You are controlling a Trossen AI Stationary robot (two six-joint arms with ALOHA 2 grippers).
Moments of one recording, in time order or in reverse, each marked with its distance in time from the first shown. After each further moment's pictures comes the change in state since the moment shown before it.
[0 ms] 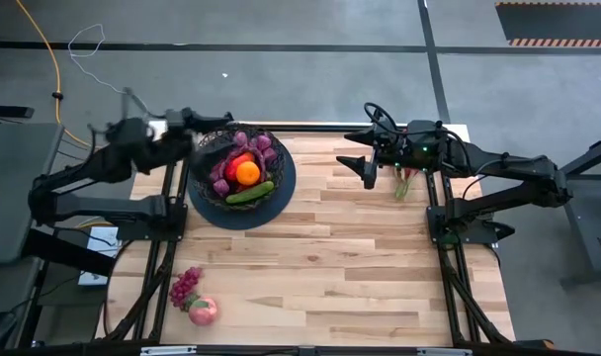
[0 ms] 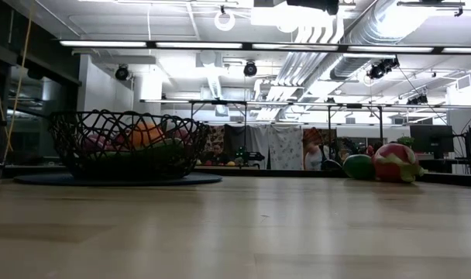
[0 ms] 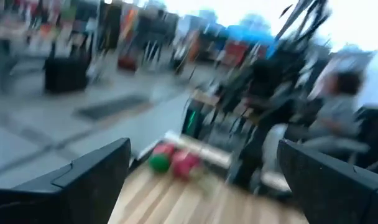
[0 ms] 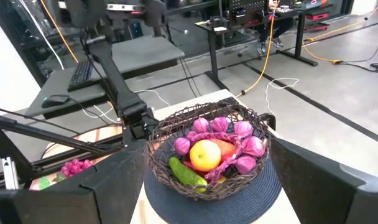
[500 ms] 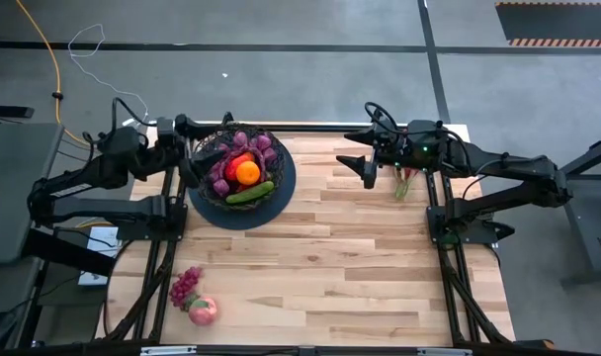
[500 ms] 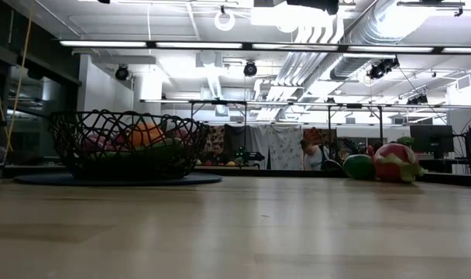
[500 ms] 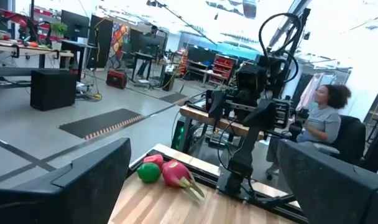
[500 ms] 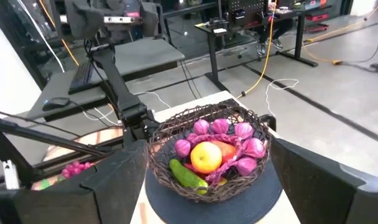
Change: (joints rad) left arm -0.045 -0.103 -0.115 0.071 -0.011 0.000; right arm 0.000 0.000 0.000 0.007 0.002 0.003
